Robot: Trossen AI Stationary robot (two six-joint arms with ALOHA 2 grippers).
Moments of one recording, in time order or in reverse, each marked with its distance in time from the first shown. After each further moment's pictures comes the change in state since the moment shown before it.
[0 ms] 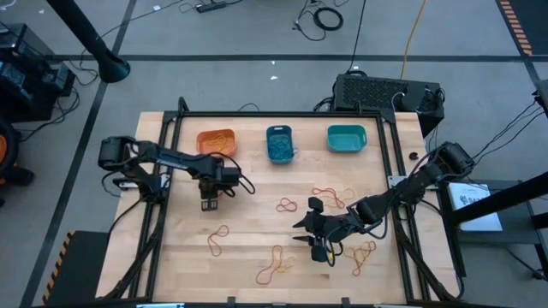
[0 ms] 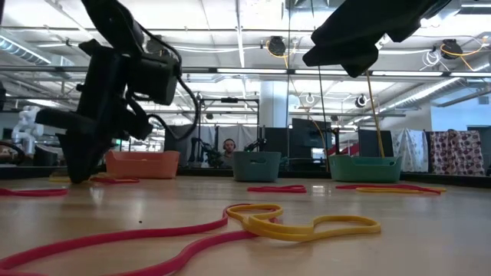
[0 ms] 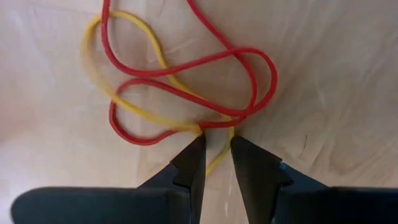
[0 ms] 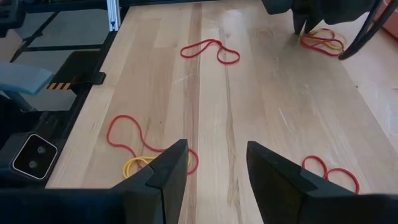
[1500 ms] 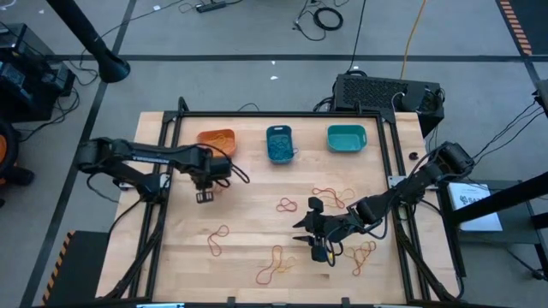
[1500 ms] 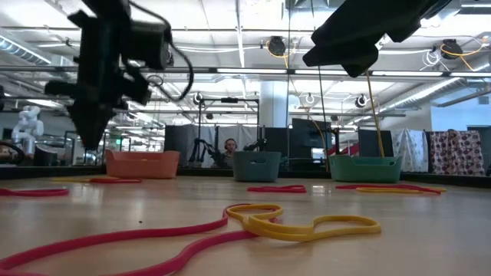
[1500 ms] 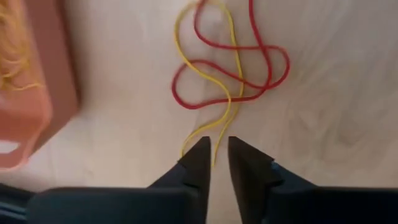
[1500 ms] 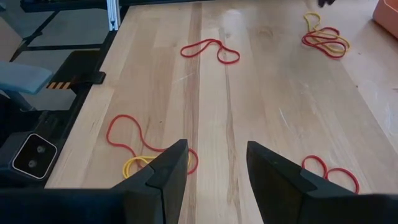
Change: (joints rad) left arm 0.028 -0.221 0.045 -0.144 -0.097 -0.020; right arm 0.000 0.000 0.000 -0.001 0.000 -0.003
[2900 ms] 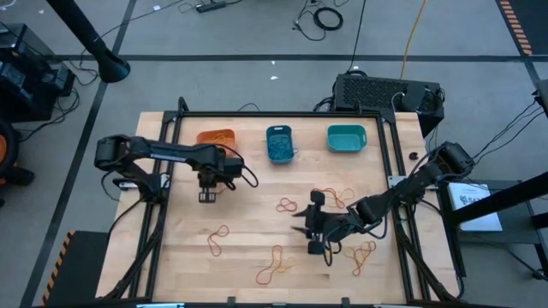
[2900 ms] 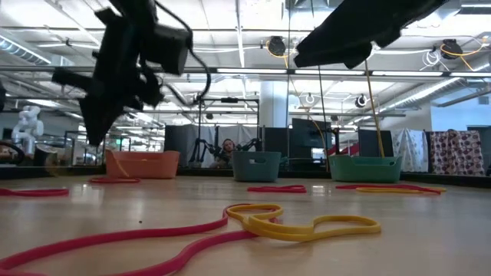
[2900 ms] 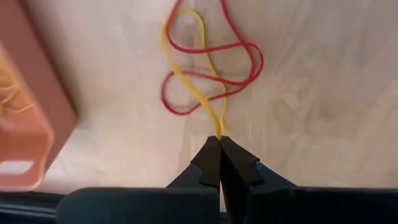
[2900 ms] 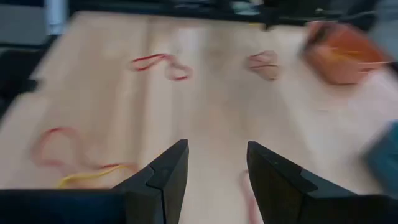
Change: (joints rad) left arm -0.003 0.165 0.173 -0.156 0.041 0.121; right arm -0.006 0.000 0.000 0.001 0.196 -0.103
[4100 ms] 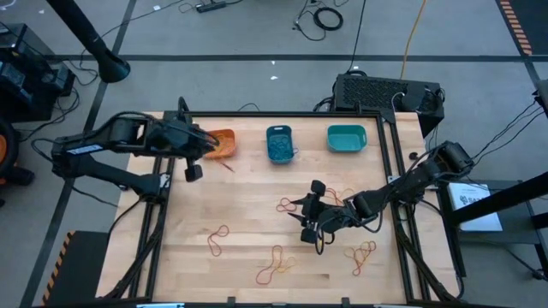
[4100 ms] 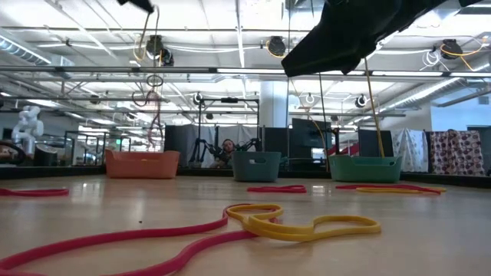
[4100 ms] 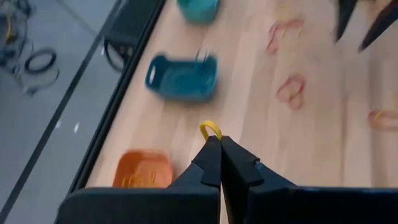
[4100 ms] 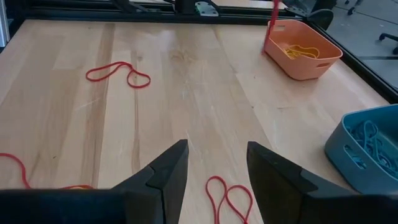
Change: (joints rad) left arm -0.082 -0.483 0.391 0.090 -0.184 -0.095; right arm -0.068 0.001 0.000 0.001 0.068 0.017
